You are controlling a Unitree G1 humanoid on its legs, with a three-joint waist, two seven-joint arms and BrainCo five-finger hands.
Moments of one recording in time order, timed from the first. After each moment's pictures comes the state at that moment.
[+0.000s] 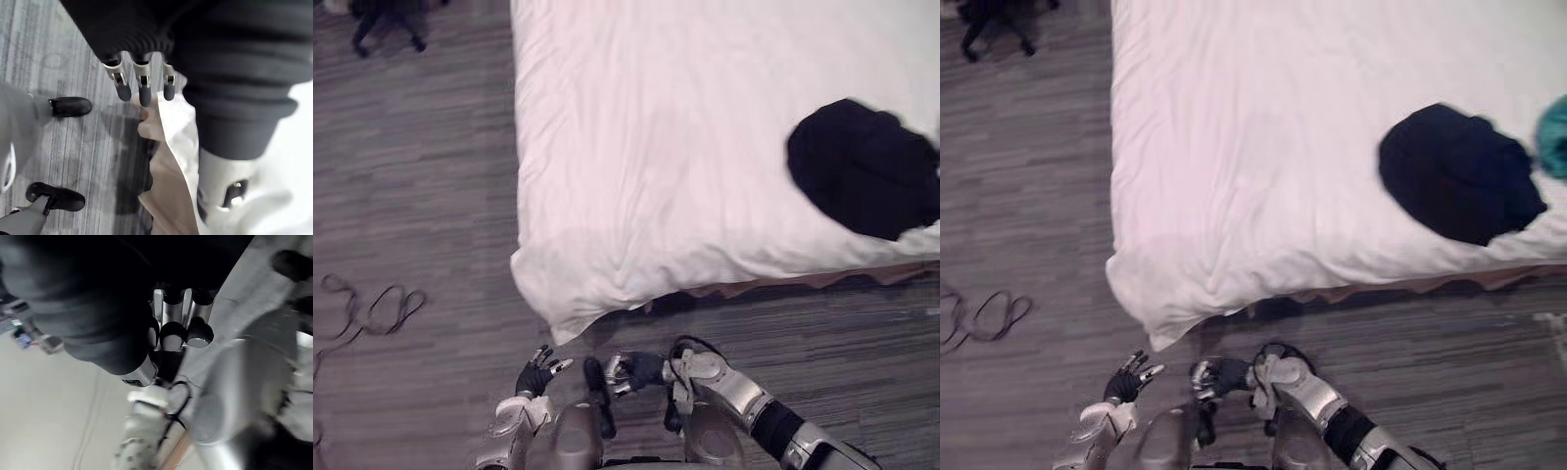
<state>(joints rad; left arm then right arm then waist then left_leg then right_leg) 0.06 0.19 -0.08 0.83 -0.37 -0.12 -0.04 -0.27 -0.27 0.59 0.08 0.42 -0.06 0.41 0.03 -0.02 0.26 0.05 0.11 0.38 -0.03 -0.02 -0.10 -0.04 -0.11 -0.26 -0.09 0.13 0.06</state>
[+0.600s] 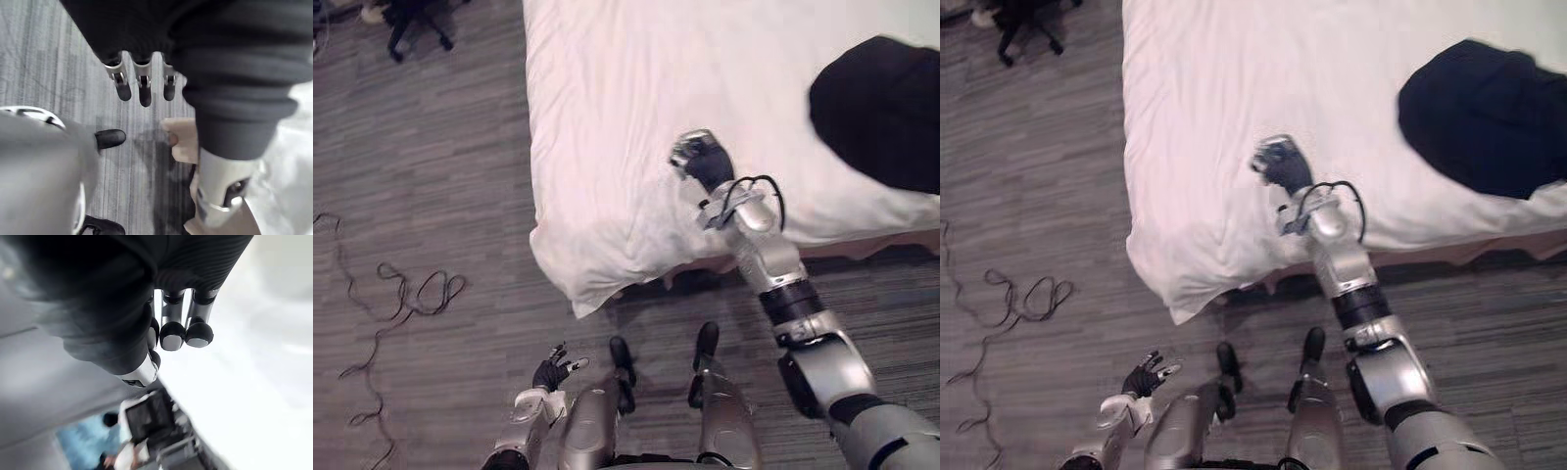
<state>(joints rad) -0.02 0.14 -0.12 0.83 -0.41 -0.11 -0.02 -0.74 -0.34 0.03 0.68 0.44 0.00 0.05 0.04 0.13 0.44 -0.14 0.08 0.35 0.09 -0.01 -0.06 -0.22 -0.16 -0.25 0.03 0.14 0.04</state>
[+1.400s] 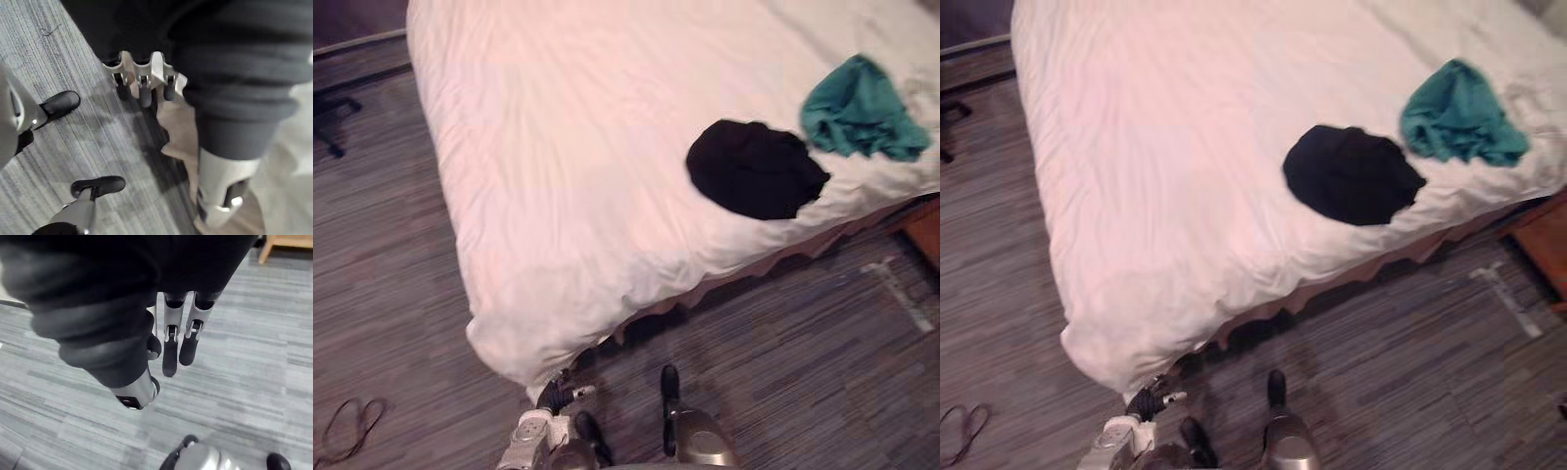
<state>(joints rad) 0.09 0.09 0.01 0.94 0.02 -0.02 0.00 0.20 -0.01 -0.42 0.93 0.33 0.02 -0.04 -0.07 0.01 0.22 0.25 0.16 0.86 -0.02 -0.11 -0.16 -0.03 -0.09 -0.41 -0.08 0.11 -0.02</state>
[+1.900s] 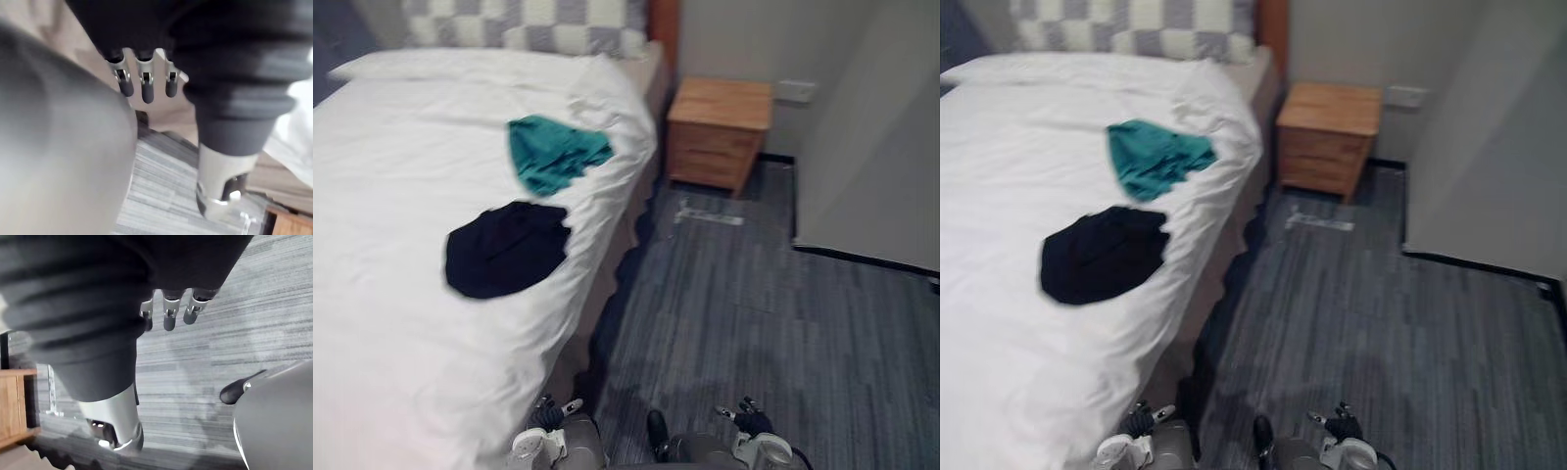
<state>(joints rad) 0.06 0.04 0.16 0.92 -0.10 0.00 0.04 0.04 -0.07 -0.10 0.97 0.20 -0.04 -0.05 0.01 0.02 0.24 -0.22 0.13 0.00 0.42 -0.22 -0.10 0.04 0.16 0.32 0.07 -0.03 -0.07</state>
